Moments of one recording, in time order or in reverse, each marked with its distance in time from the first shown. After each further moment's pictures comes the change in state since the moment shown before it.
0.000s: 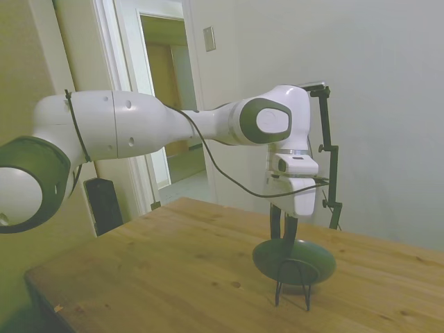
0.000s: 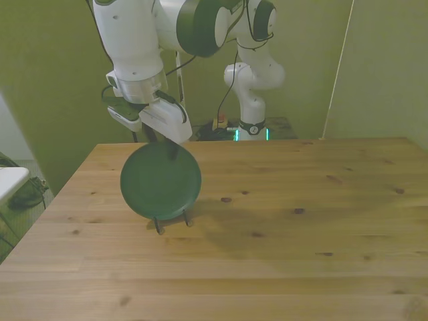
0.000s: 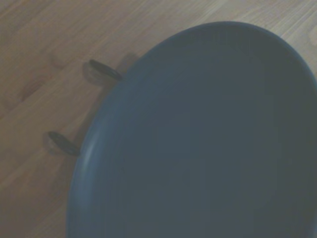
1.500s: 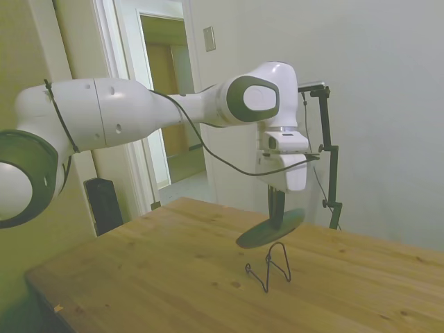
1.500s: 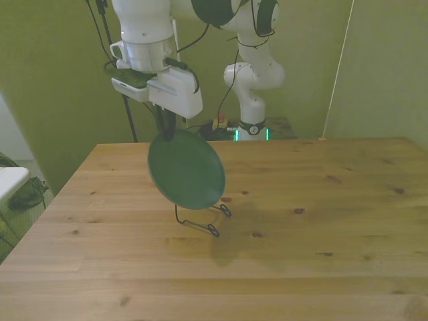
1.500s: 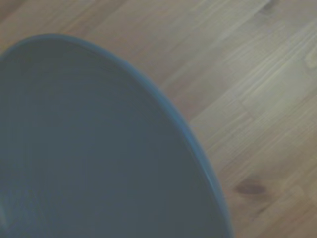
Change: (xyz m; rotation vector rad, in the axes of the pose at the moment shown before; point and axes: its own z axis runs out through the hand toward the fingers) arm -0.038 0.000 -0.060 0.096 0.036 -0.061
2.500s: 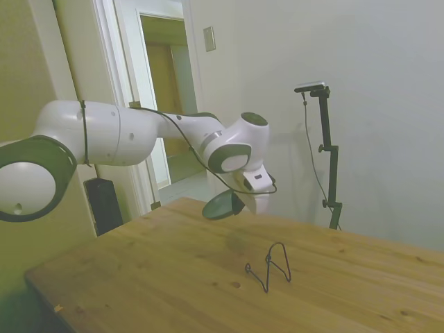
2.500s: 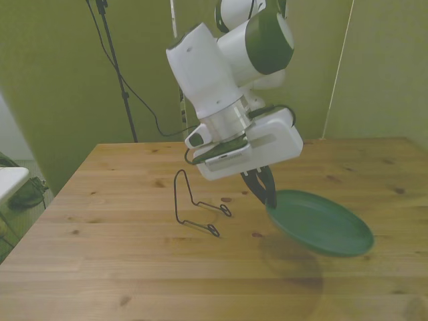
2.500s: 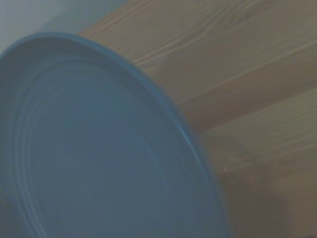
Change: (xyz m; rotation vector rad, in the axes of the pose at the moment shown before) arm -0.117 -0.105 0.110 0.461 -0.383 -0.317
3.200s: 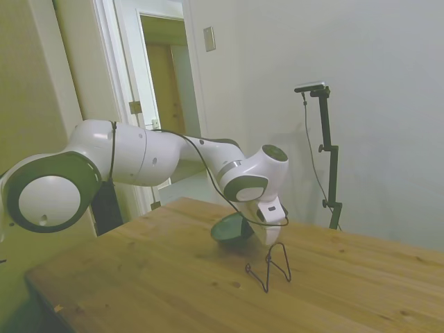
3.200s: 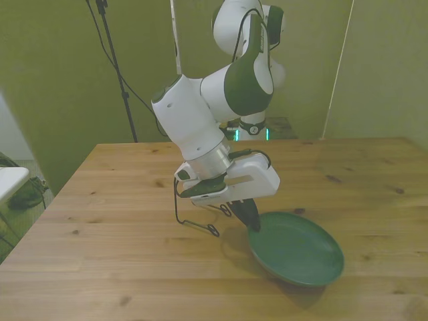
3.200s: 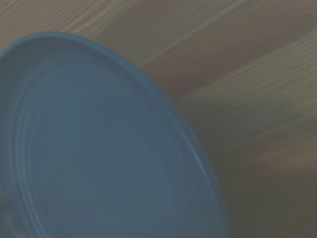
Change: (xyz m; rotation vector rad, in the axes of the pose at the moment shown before) arm 0.046 0.033 0.044 -0.047 -0.028 0.076
